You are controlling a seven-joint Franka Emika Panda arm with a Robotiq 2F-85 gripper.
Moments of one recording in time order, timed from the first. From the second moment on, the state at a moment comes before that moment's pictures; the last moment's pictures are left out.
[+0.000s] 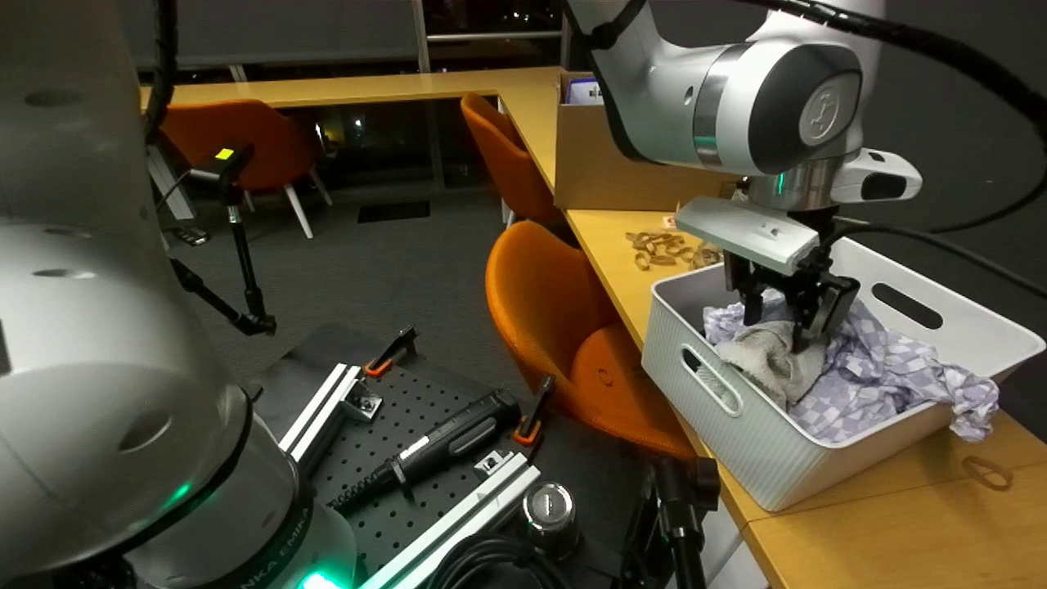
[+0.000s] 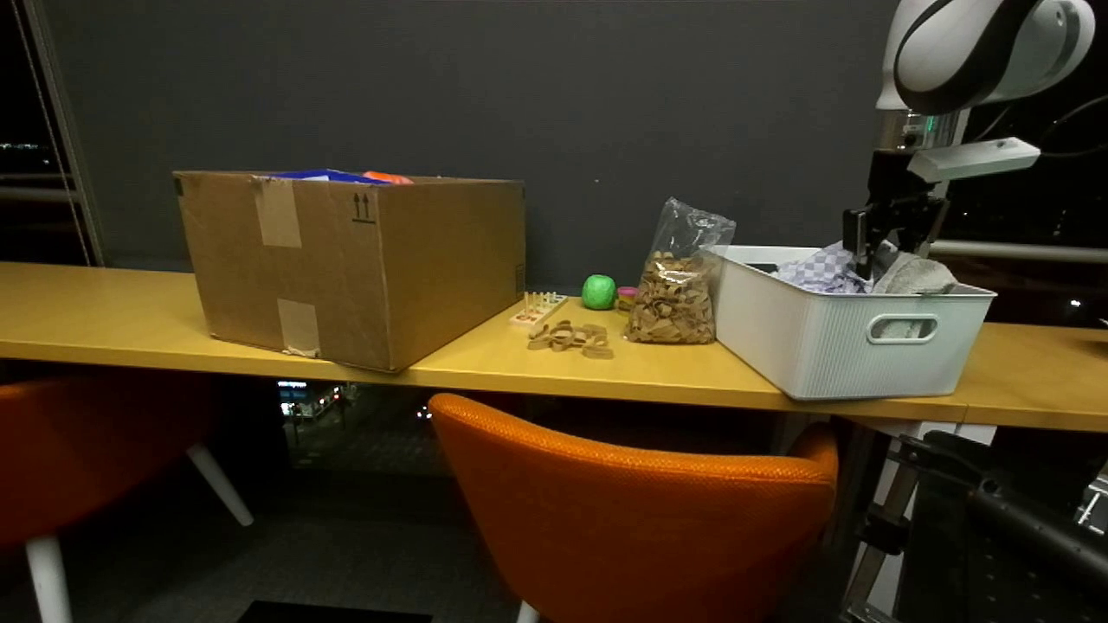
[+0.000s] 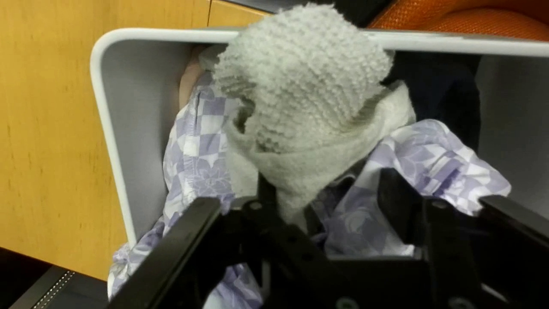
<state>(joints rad) -0.30 0.24 -0.33 -2.21 -0.20 2.55 0.17</state>
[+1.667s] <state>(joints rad) -0.04 -0.18 0.02 -2.01 -0.28 2.15 0.44</state>
